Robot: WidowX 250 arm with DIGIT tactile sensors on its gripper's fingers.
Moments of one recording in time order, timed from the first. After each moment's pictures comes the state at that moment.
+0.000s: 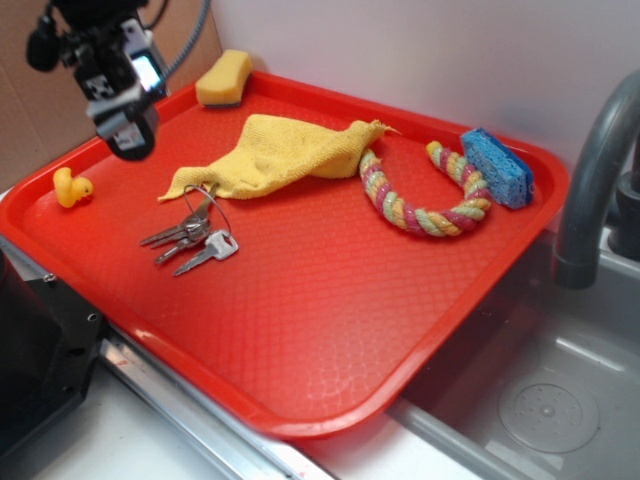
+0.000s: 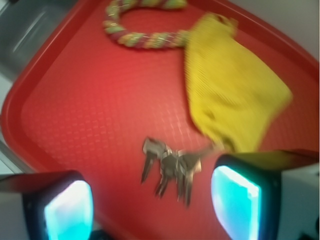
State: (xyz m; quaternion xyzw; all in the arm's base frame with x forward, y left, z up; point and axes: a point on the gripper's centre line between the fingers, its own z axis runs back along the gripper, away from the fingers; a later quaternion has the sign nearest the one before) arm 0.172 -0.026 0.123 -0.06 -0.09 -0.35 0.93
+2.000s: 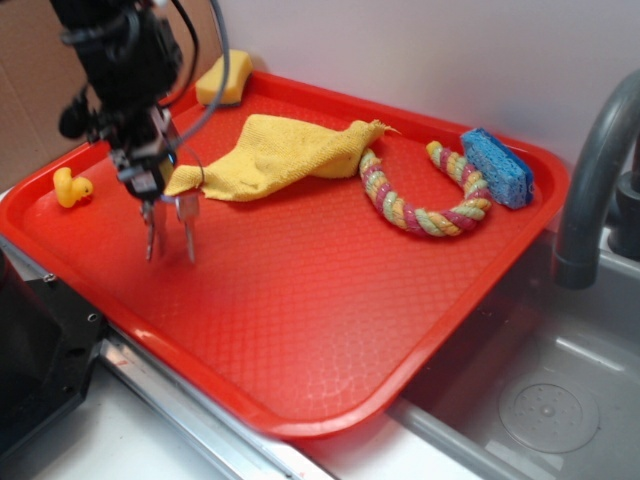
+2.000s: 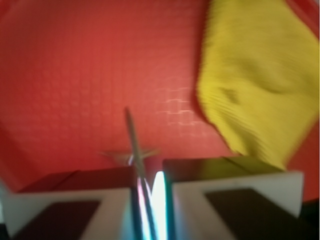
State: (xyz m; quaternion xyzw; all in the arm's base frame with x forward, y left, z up) arm 0.170 -0.003 0.107 -0.04 -0.07 -0.30 0.95
